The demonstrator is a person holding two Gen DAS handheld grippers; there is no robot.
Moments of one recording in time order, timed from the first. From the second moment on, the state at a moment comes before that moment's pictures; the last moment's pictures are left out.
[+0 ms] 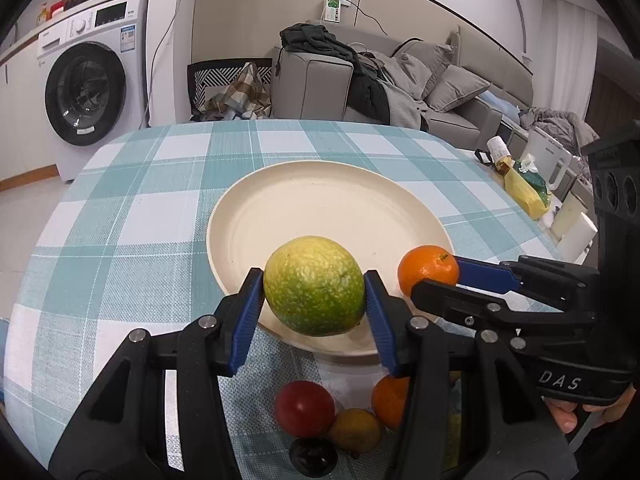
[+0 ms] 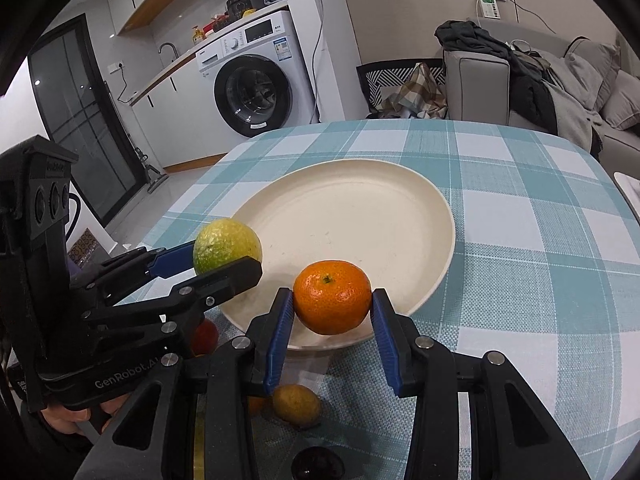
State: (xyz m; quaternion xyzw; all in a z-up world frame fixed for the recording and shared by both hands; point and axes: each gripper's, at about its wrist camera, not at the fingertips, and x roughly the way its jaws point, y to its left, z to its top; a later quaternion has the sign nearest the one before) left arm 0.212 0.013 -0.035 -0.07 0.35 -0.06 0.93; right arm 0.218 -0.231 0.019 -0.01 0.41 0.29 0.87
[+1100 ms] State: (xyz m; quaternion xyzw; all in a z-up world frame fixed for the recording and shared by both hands) left arm 0.101 0.013 0.015 -0.06 0.30 -0.04 0.95; right arm 0.149 -0.283 0.067 -0.01 0.34 0.27 0.90
